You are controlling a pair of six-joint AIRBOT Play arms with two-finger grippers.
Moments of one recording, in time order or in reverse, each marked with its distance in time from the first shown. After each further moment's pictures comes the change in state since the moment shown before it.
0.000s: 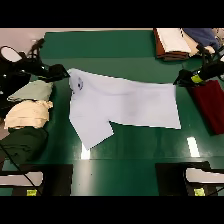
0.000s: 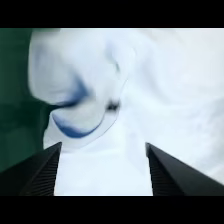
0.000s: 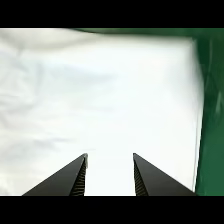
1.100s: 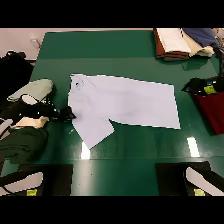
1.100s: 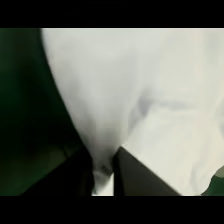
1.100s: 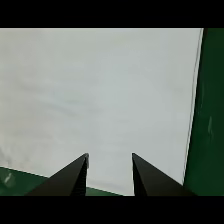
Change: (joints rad) left arm -0.036 0.177 -0.726 -0.165 0.140 0.079; right arm -0.069 0.372 -0.278 0.027 -0.007 -0.077
